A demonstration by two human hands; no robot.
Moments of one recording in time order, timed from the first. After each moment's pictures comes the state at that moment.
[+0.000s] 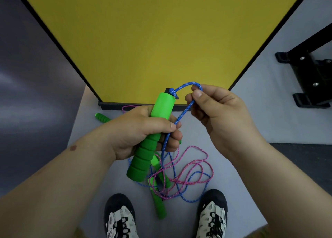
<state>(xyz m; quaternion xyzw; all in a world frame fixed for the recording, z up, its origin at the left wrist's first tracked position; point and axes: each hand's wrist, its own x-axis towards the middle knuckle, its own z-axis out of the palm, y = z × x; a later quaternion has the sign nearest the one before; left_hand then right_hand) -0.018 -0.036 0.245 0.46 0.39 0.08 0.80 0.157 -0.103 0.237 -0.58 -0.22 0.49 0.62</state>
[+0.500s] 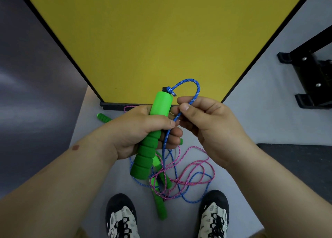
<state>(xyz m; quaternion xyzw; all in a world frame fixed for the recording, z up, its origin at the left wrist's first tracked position) -0.017 -0.035 0.247 0.45 0.41 0.09 0.79 0.142 -0.109 0.233 -0.54 -0.24 0.56 0.58</state>
